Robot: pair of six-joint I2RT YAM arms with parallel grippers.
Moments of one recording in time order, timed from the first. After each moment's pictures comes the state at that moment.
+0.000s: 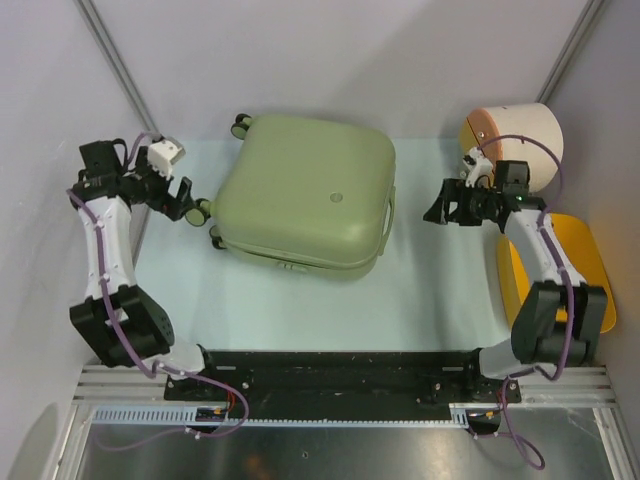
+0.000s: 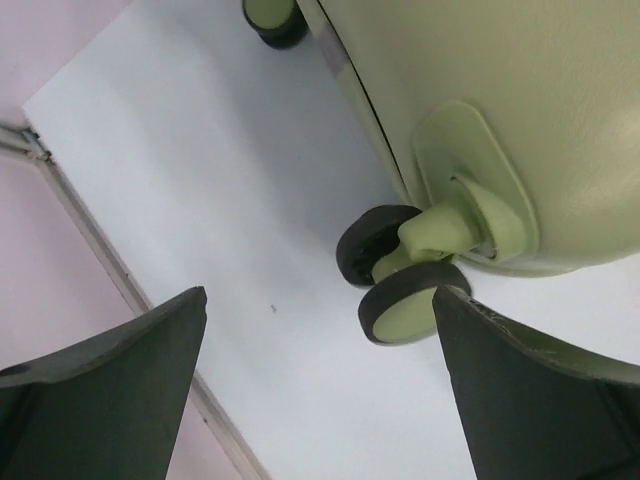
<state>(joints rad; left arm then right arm) 0.36 1.51 1.52 -0.90 0.68 0.93 -0.09 1.40 1.16 -0.58 -0.60 -0.04</state>
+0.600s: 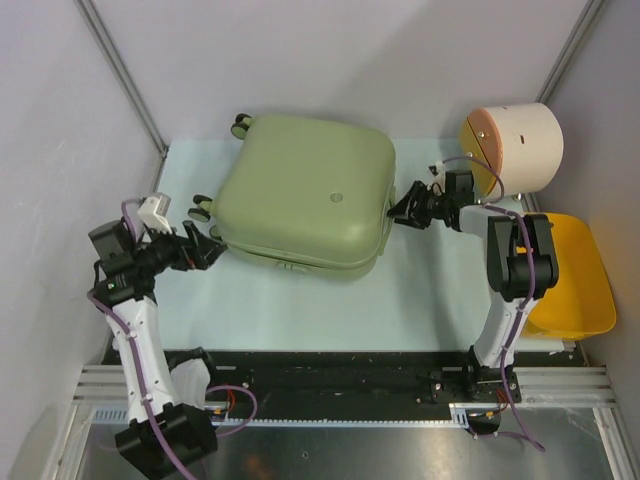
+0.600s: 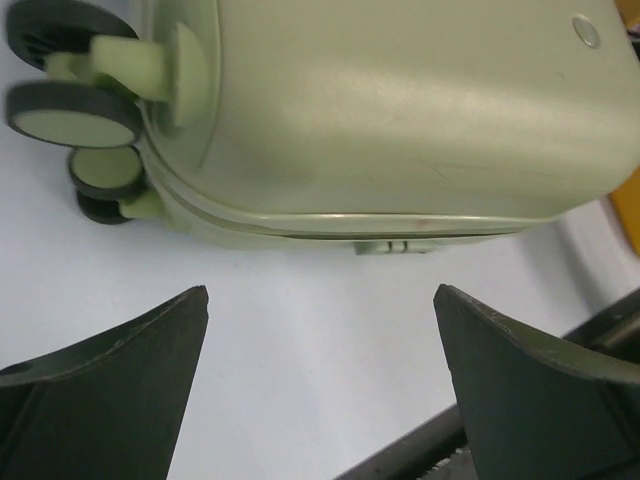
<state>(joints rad) 0.46 0.85 0.90 -0.69 0.88 0.10 0.07 1.90 1.14 0.04 -0.71 0.55</state>
